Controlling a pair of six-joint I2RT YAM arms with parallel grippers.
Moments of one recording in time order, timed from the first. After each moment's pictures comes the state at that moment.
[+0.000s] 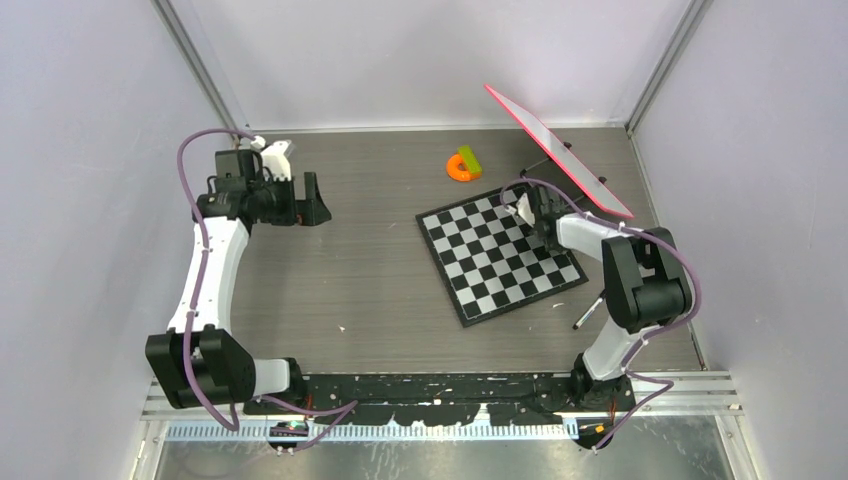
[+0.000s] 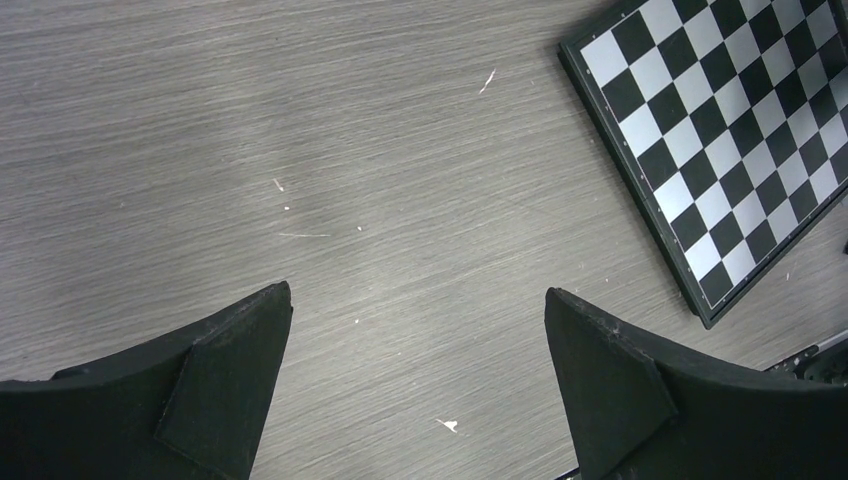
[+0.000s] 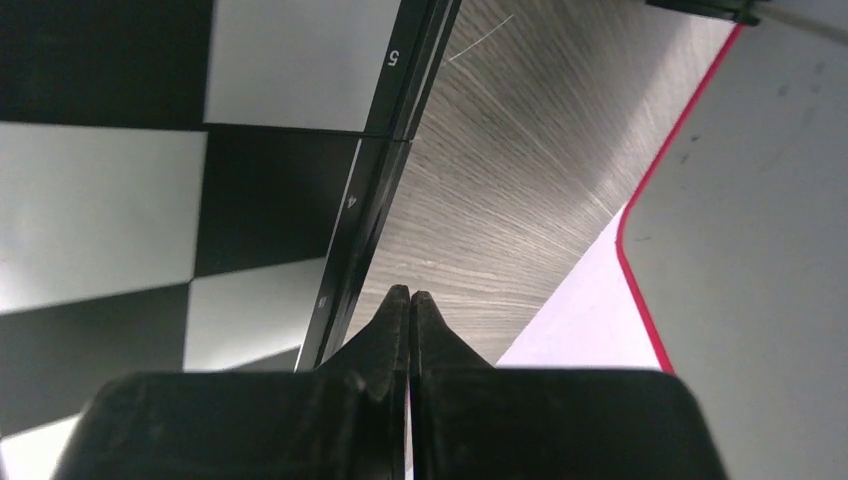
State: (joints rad) left arm 0.09 1.30 1.24 -0.76 0.47 0.05; right arm 0.23 1.69 0.94 -0.34 0.54 -0.69
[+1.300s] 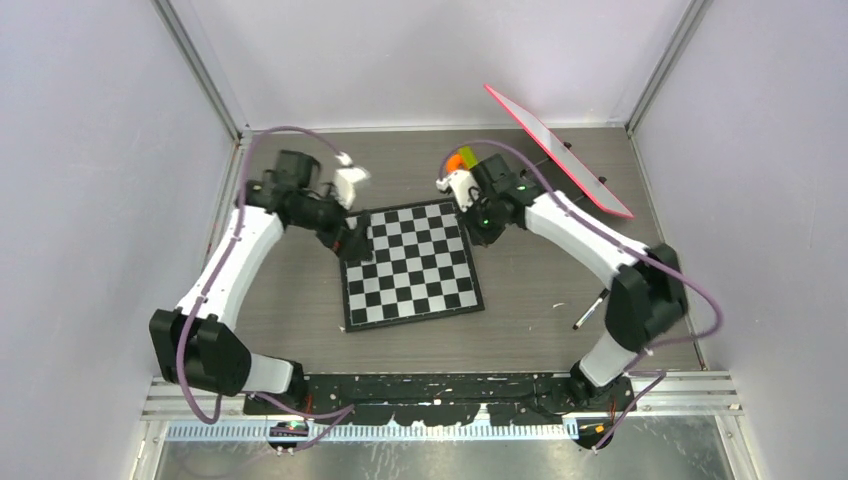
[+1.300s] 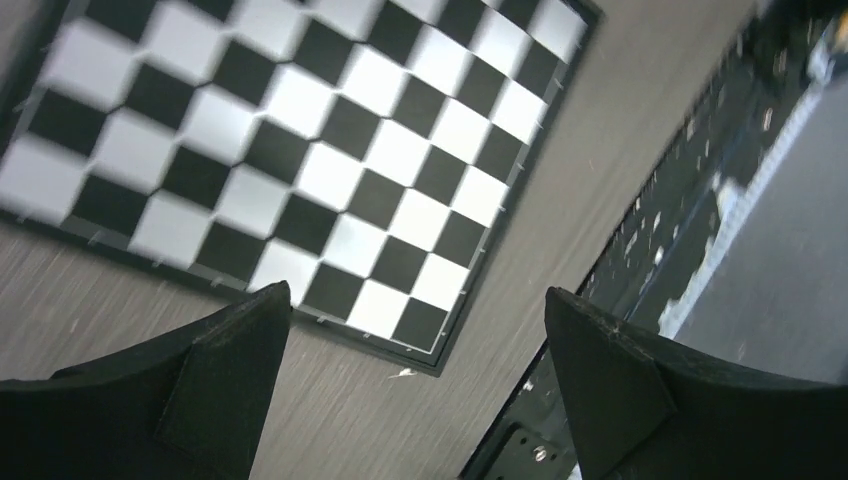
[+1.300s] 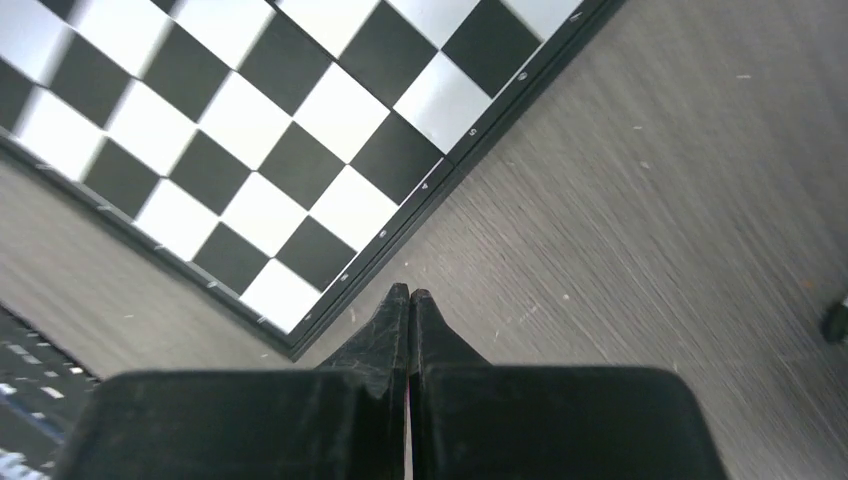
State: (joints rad) left arm -0.14 1.37 1.31 -1.00 0.68 0.38; right arm 0.56 1.69 1.35 -0.75 -0.14 -0.29
